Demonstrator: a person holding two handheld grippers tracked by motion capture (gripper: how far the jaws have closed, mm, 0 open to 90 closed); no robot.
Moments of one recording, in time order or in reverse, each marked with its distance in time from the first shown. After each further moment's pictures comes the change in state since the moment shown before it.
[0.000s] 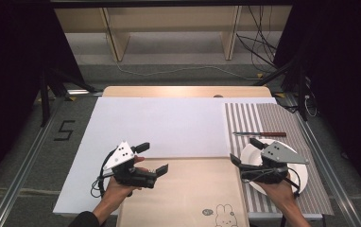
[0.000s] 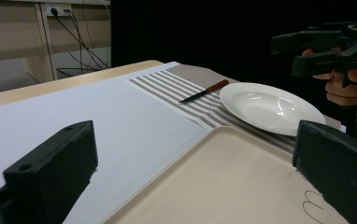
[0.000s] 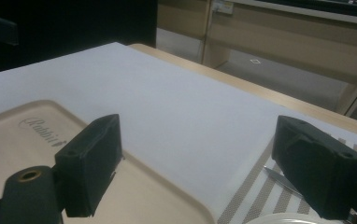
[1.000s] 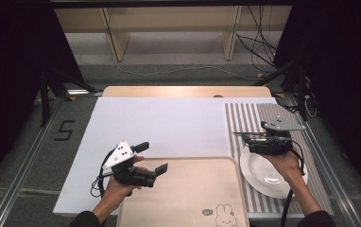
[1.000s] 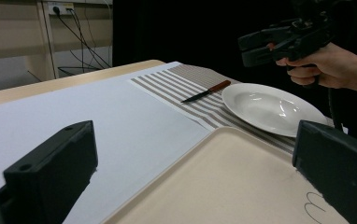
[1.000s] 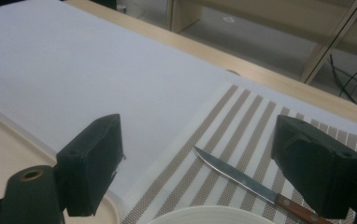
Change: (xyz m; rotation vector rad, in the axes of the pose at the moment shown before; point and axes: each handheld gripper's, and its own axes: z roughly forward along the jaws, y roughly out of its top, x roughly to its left) left arm 0.003 0.000 0.000 -0.001 0.005 -0.010; right arm -0.075 0.008 0.041 0.189 -0.101 0.007
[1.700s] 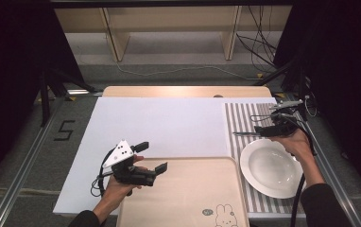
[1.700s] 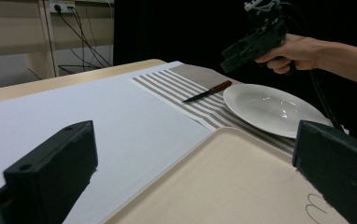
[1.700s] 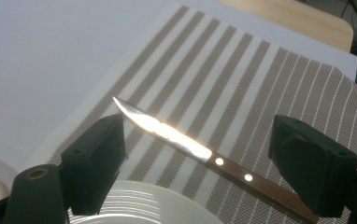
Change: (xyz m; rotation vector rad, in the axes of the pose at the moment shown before) left arm 0.002 0.000 0.002 0.004 0.003 -0.011; right arm -0.079 0.004 0.048 0.343 -0.042 0.066
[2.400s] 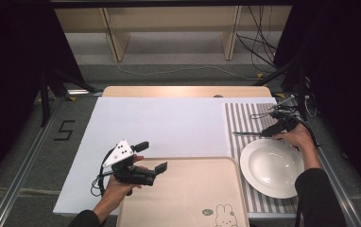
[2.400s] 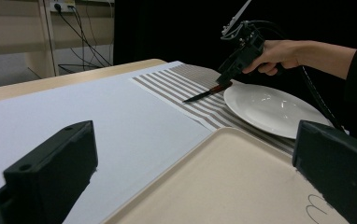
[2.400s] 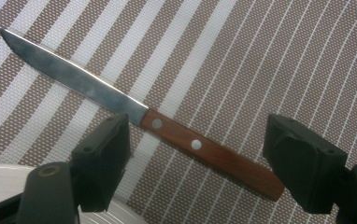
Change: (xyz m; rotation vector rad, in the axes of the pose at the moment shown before) left arm 0.002 0.000 0.000 -0.003 0.000 -0.009; right arm -0.038 -0.002 0.042 0.289 -0.046 0.005
